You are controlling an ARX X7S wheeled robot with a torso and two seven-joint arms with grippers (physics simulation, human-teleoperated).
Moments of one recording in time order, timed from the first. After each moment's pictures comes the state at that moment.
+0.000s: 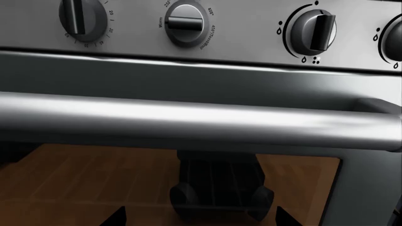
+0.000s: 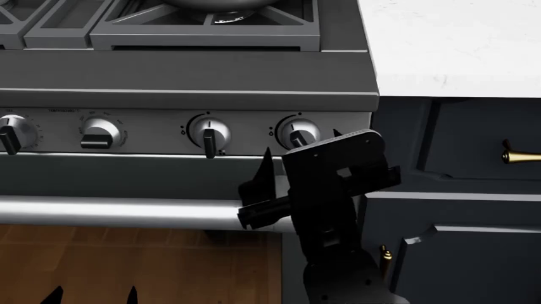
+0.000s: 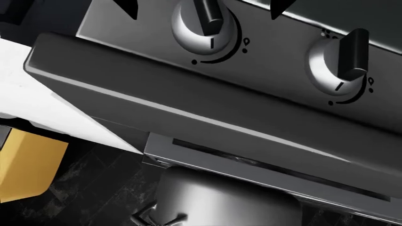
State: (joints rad) left arm -0.02 -0.20 0.24 -0.02 -0.26 0.05 -0.21; right arm 0.68 0.15 -0.38 0.17 0.11 0.40 0.10
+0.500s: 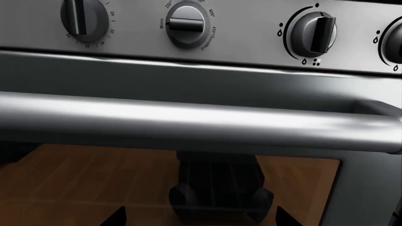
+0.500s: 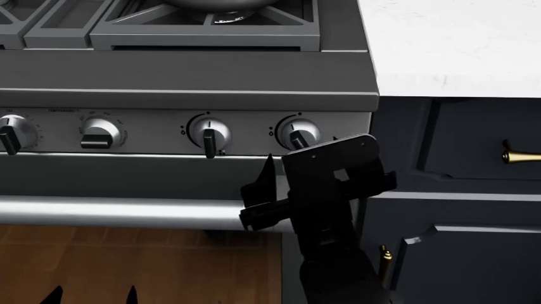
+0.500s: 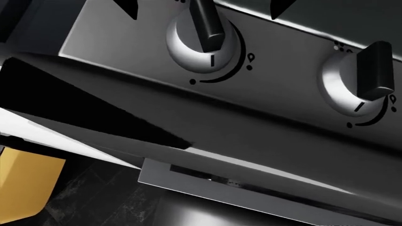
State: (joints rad) left arm -0.03 -0.20 0.24 -0.02 -0.27 0.06 -0.22; right arm 0.71 0.13 -0.39 0.31 0.12 0.34 0.12
